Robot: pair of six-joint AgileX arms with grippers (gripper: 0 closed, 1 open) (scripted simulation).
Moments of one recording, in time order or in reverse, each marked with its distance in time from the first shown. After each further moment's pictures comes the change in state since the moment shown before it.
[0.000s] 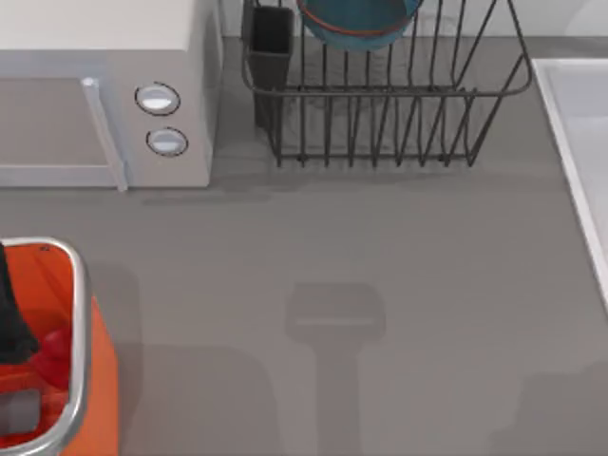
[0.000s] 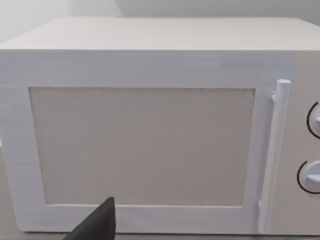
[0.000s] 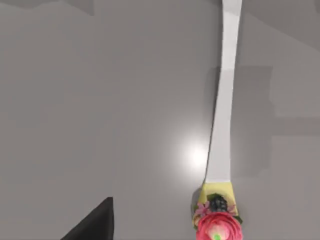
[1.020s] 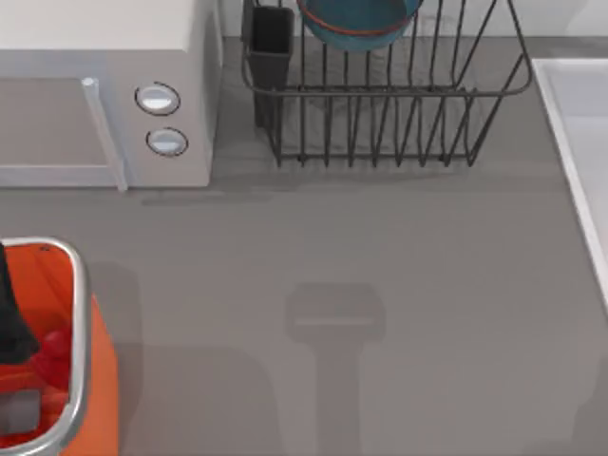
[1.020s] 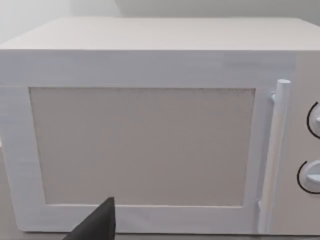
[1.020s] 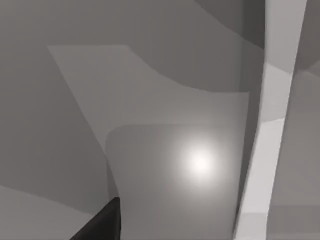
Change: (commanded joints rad) left arm 0.000 0.000 0.000 0.000 0.000 0.000; right arm -0.002 0.208 -0.216 0.421 -0.002 -0.013
